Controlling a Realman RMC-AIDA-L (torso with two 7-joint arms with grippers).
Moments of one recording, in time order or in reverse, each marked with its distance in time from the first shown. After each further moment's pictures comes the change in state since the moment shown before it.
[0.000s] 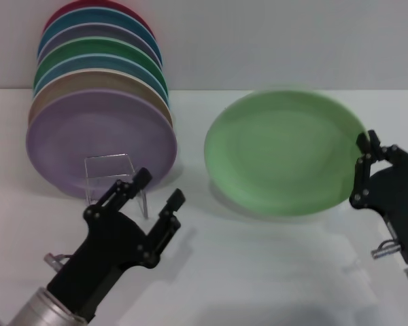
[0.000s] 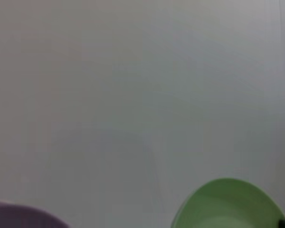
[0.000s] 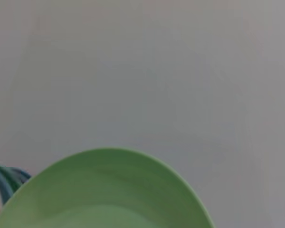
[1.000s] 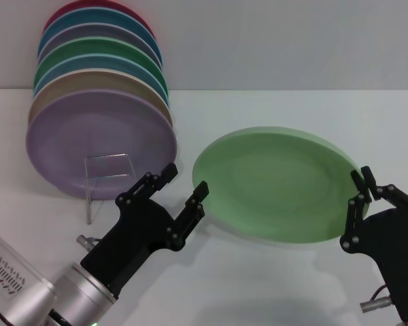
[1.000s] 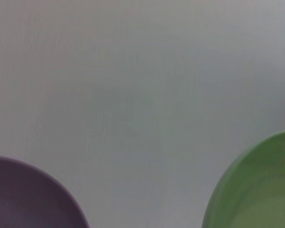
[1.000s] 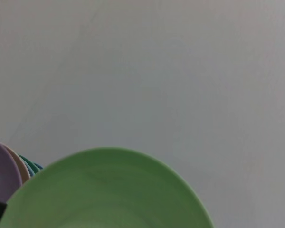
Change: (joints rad) left arm -0.063 0.000 -0.031 -0.071 -0.008 -0.219 0.000; right arm -0.078 0.000 -0.385 0.128 0.291 -0.183 -0.420
